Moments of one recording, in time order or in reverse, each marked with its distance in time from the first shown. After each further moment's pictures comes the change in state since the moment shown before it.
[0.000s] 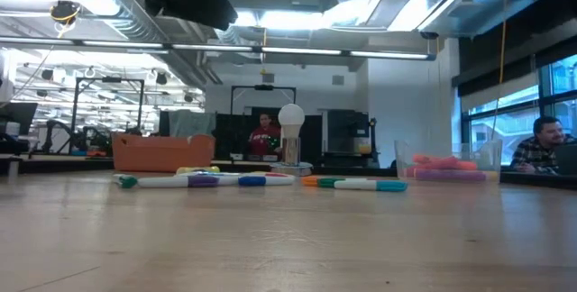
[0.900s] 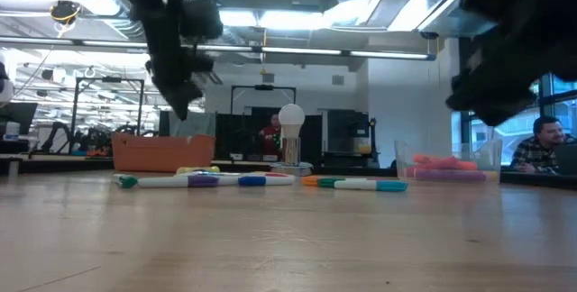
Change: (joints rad) left arm 0.990 0.031 0.000 -0.347 0.275 0.496; right arm -0.253 -0.556 -0.823 0.631 0.151 0.158
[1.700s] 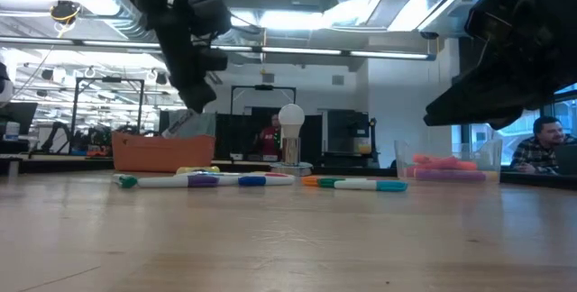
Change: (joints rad) left arm -0.033 0.041 -0.001 0.212 -0.082 0.183; right arm 0.008 -0.020 -0.089 -0.007 0.409 0.042
